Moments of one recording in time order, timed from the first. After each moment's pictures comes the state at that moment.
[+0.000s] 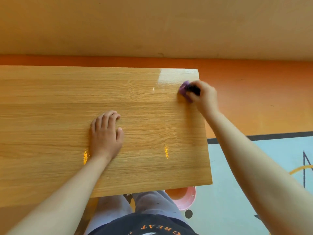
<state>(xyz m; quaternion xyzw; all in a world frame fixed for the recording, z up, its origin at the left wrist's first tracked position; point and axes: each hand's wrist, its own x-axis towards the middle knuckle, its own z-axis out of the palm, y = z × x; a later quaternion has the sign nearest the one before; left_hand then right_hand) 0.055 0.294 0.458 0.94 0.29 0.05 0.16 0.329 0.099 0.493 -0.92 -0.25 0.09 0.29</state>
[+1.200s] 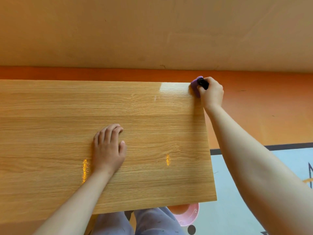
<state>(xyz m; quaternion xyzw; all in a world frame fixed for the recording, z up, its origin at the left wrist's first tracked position) 0.056 0.296 0.457 0.94 0.29 0.06 0.16 0.388 0.132 0.489 -0.96 -0.09 0.04 0.27</state>
